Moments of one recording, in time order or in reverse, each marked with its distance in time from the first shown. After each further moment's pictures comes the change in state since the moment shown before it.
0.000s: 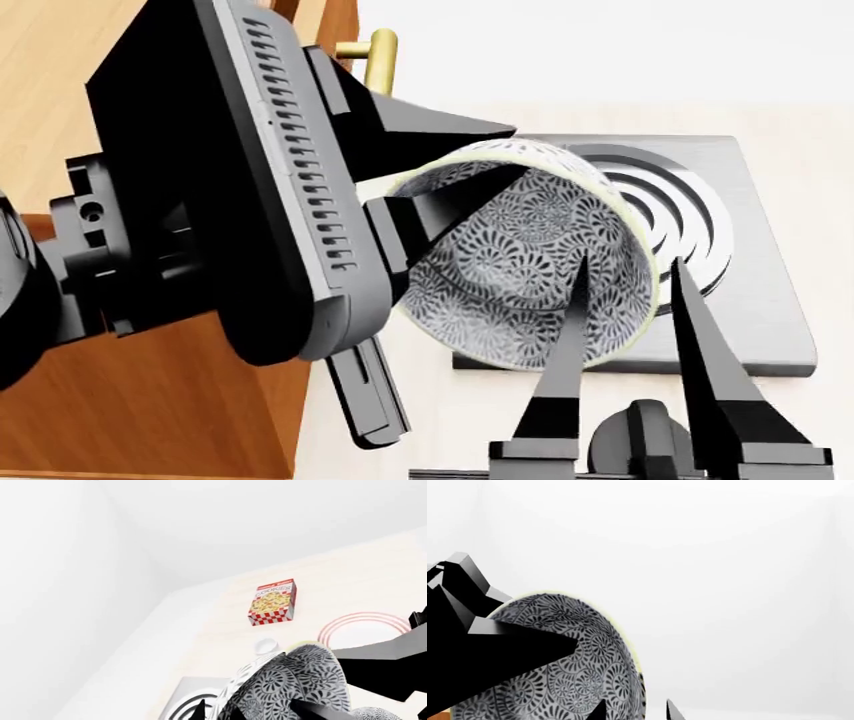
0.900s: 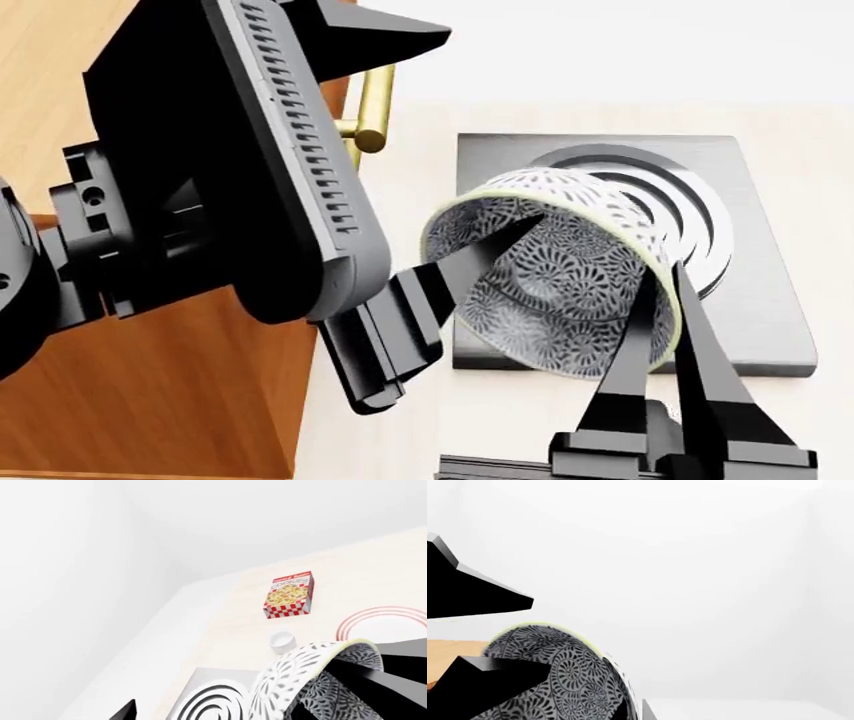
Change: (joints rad) left arm -0.001 -0.017 0.024 -0.023 0.027 0.013 -0.023; right arm -0.006 0.021 0.018 0.006 0.038 0.007 0.058
